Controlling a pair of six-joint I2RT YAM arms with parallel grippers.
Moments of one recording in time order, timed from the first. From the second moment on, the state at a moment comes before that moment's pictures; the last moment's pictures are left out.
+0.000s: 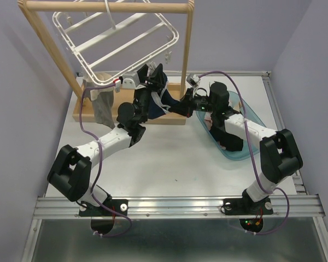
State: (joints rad) left arm -0.65 1.46 0.95 1.16 -0.39 -0.15; right arm 0.45 1.64 1.10 0.49 -0.90 0.29
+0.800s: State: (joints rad) left arm -0.65 1.48 0.97 1.17 -0.33 -0.09; right arm 0.45 1.64 1.10 0.49 -0.90 0.29
